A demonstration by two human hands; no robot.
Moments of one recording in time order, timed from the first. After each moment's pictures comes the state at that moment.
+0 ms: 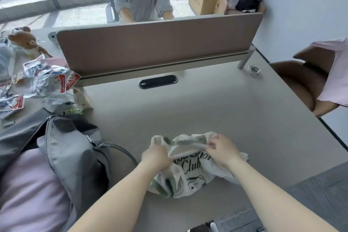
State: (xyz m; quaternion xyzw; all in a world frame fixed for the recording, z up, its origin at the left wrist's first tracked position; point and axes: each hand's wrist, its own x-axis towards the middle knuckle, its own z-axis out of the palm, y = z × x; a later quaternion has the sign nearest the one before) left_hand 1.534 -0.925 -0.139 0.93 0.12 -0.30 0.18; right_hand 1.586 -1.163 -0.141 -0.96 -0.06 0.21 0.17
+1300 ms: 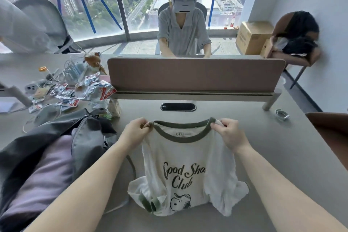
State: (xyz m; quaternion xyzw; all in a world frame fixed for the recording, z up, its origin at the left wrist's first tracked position) left_hand 1.558 -0.879 -0.021 0.89 0.25 0.07 0.38; right_hand 1.690 -1.162 -0.012 -0.82 -0.14 0.12 0.54
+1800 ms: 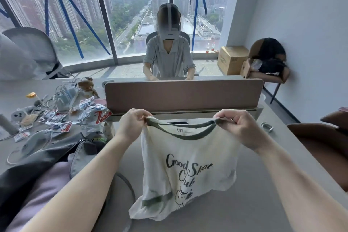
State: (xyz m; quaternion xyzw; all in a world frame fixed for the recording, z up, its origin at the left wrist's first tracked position) left_hand 1.578 -0.865 0.065 0.89 0.18 0.18 0.38; right_hand 1.654 -1.177 0.116 -0.75 -0.36 0.10 0.55
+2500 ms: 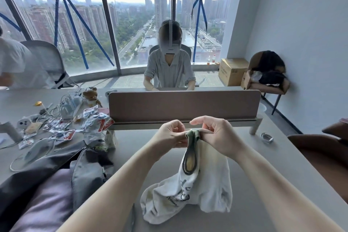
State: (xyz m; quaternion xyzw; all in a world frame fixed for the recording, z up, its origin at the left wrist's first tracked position) left_hand 1.574 -0.967 0.095 0.69 0.05 0.01 0.72; right_hand 1.643 -1.143 0.108 -0.81 -0.37 0.02 0.46
